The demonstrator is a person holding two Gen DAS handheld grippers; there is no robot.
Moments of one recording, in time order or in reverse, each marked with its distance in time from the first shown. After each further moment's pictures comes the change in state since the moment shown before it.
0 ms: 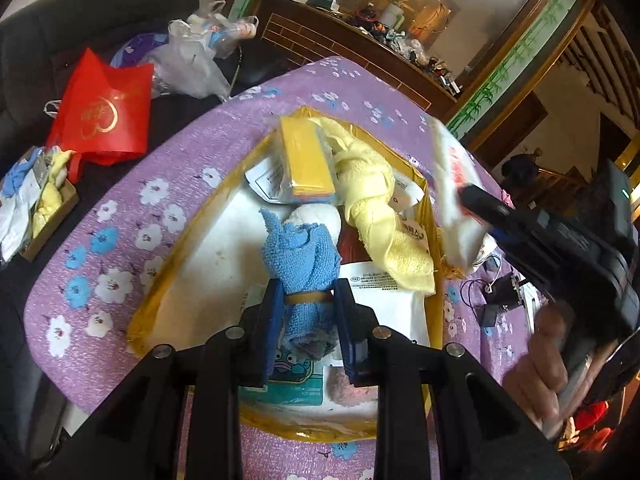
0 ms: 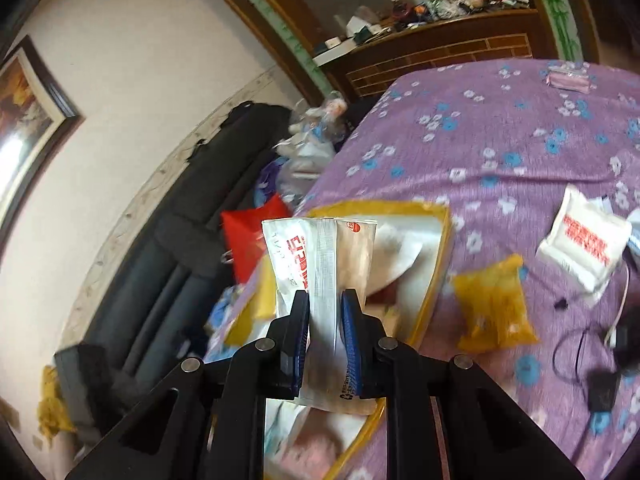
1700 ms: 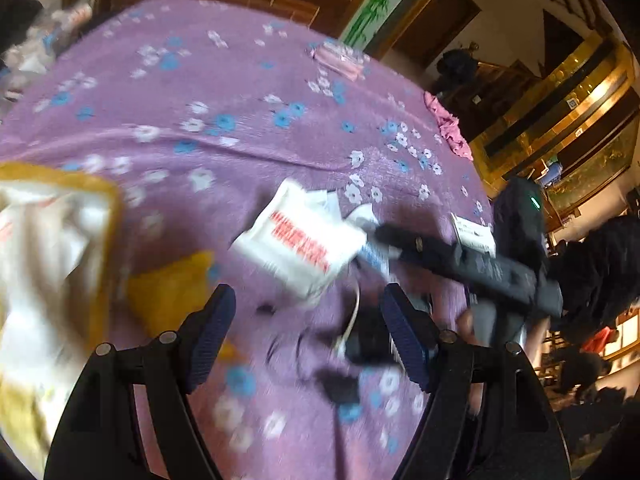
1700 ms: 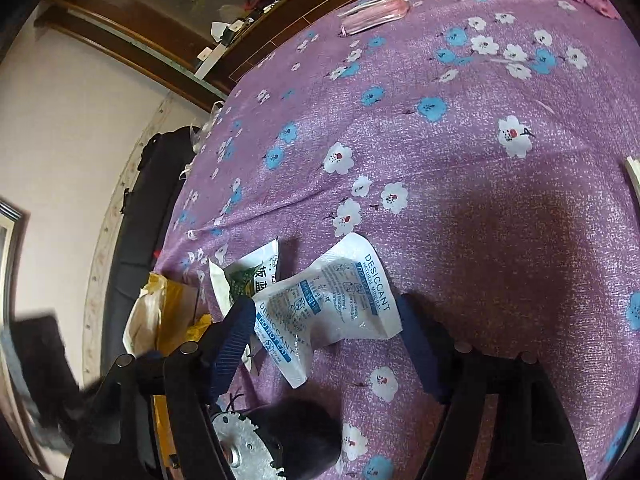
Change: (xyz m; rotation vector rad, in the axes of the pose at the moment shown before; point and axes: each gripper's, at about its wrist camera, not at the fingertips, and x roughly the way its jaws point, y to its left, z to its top) left arm 0.155 -0.241 0.048 0.274 0.310 -0.164; right arm -0.033 -0.269 0.061 0.314 0.134 -0.059
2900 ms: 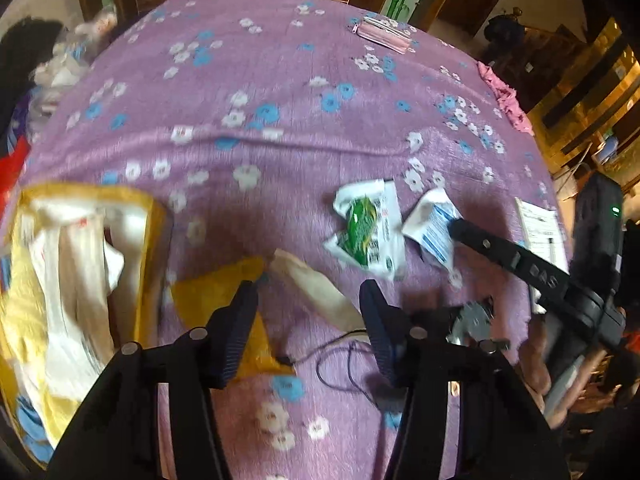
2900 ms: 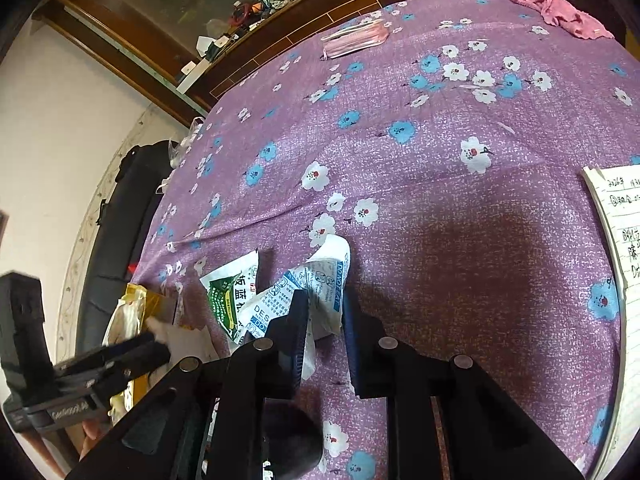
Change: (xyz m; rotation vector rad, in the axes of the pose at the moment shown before) left arm 0.007 -0.002 0.002 0.020 0.082 0.240; right arm -0.029 0.004 -0.008 -0.034 -0.061 -0.093
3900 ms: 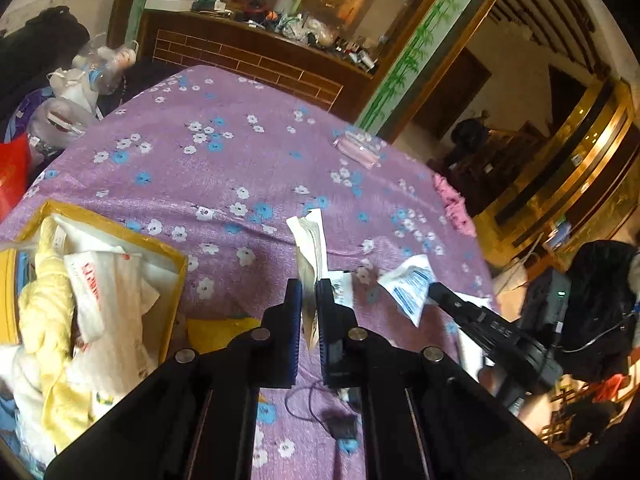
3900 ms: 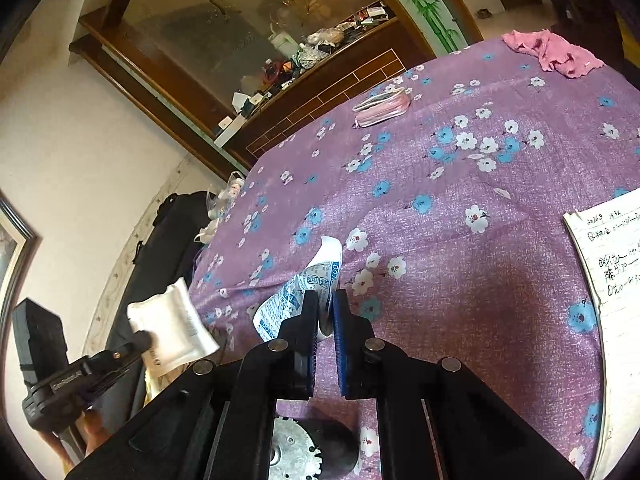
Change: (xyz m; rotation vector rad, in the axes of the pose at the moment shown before) left arm -0.076 0.033 -0.014 -0.126 -0.363 -0.201; right arm -0.053 -0.005 -0.011 -0.008 -0.226 0.133
